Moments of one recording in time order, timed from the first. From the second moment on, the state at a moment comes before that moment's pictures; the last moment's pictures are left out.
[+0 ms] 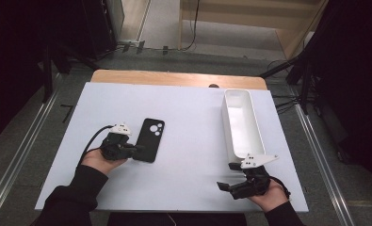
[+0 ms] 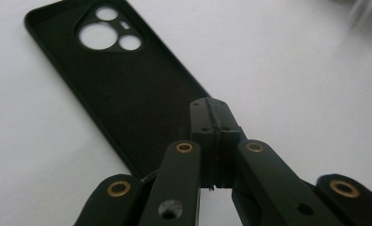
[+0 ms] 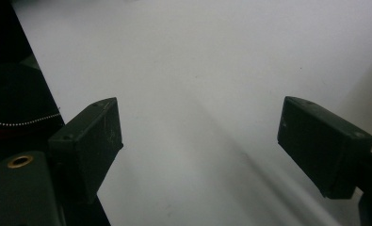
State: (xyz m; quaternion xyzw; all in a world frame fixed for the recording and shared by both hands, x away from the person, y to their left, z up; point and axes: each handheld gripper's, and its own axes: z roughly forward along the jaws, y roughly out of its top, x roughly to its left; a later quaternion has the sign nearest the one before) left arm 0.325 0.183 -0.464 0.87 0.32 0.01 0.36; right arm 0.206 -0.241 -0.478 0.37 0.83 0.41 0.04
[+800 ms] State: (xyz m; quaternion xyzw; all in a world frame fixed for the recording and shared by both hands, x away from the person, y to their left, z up) left arm 0.342 0.205 -0.488 0.87 0.38 0.00 0.32; right arm 0.206 -0.239 -0.480 0.37 0.84 0.41 0.04
